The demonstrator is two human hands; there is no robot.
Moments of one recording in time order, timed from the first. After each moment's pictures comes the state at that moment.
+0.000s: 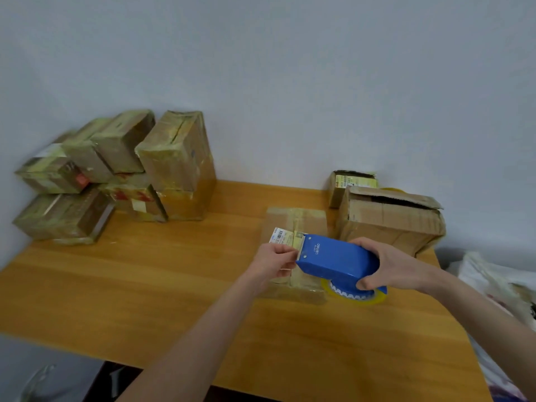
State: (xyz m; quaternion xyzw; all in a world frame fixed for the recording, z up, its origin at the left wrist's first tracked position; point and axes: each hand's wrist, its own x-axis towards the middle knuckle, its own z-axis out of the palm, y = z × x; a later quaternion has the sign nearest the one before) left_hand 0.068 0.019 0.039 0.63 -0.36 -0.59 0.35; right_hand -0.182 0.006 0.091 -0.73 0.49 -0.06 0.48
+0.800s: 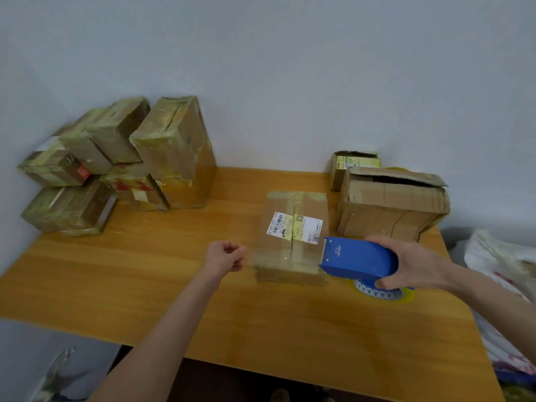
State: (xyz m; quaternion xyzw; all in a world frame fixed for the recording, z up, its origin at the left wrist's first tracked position) left_hand 0.147 0.052 0.016 0.72 -0.36 -0.46 0.37; right_hand -0.215 0.018 0.071 -0.80 0.51 0.03 0.30
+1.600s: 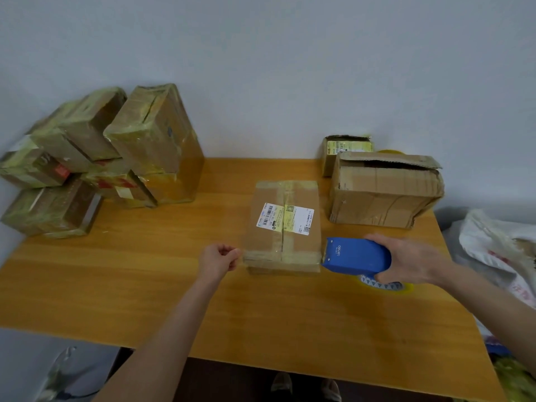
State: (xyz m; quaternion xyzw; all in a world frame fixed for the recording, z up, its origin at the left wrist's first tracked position) left_hand 0.145 0.040 -0.037 0.75 -0.37 -0.41 0.36; right_hand -0.232 0.010 0.031 -0.79 0.54 0.09 0.26
